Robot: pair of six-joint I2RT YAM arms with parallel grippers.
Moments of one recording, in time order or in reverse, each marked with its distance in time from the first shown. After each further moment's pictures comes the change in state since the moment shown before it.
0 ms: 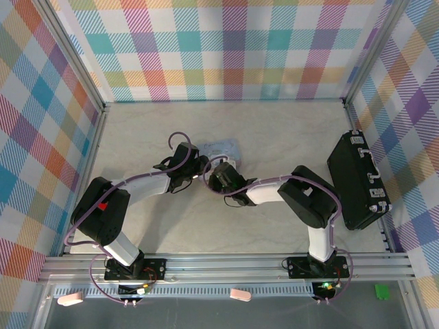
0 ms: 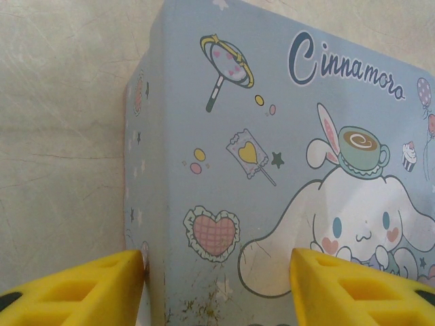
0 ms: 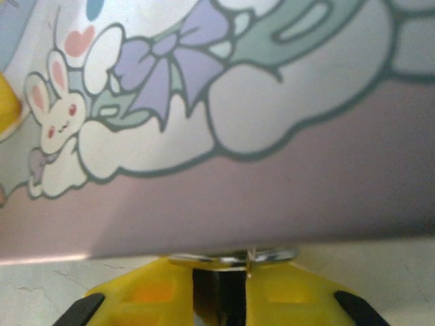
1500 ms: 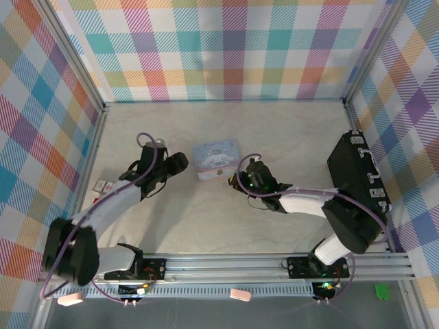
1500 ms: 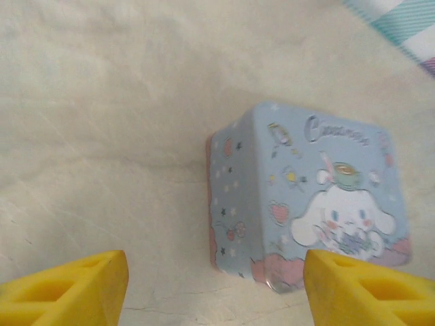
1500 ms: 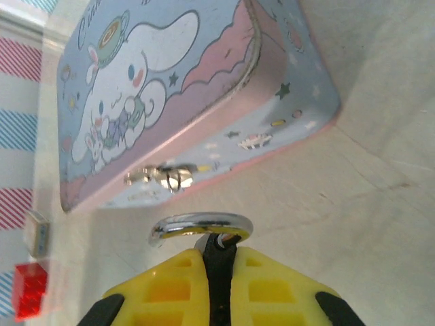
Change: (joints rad) left arm 0.182 -0.417 -0.135 -0.162 0.065 0.159; right arm -0.139 -0.418 -0.291 -0.062 -0.143 0.109
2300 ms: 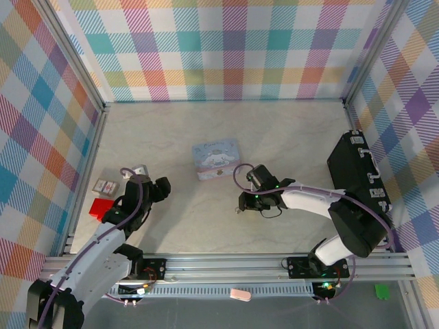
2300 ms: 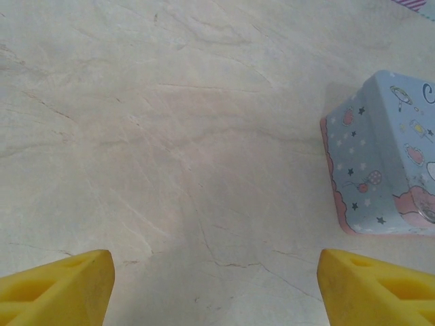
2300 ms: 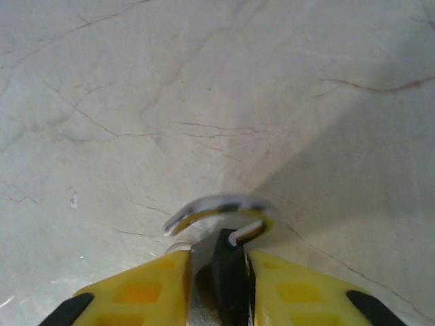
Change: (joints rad) left arm 0.010 -0.427 -0.321 -0.089 -0.253 0.116; right arm -0.021 -0.006 0.067 -0.530 -0.201 -0.299
